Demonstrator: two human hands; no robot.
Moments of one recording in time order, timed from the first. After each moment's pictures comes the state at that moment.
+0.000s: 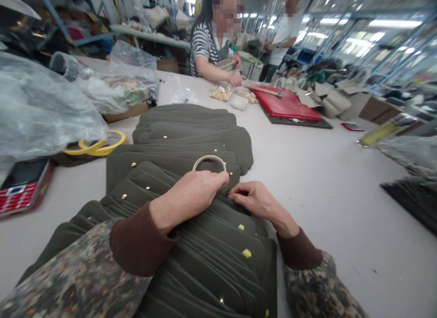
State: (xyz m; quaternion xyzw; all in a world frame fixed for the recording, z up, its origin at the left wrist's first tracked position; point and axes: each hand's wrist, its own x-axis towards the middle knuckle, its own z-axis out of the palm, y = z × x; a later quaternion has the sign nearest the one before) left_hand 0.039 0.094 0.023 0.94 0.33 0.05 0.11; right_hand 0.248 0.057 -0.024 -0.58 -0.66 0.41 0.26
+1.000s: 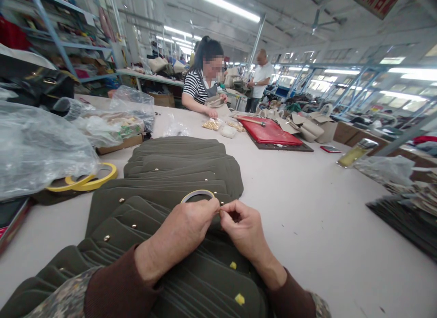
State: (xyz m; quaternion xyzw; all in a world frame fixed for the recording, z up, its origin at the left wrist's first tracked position) left_hand 0.043 0.090 0.021 0.91 0.36 0.18 0.13; right_hand 0.206 0.051 -0.008 -0.57 -0.59 0.27 0.50
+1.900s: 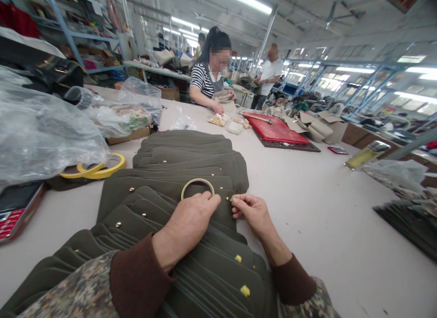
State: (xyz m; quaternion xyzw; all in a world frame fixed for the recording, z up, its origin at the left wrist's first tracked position) left_hand 0.046 0.093 0.010 0.91 0.41 0.07 0.06; right_hand 0.239 0.076 -0.038 -0.58 -0.42 0.46 0.52
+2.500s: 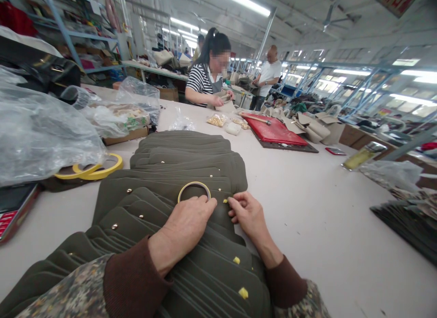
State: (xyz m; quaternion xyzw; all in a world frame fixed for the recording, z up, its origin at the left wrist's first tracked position) left_hand 0.047 0.092 0.008 0.91 0.42 0.01 0.05; right_hand 0.227 0.072 -0.044 -0.66 -0.49 0.32 0.47
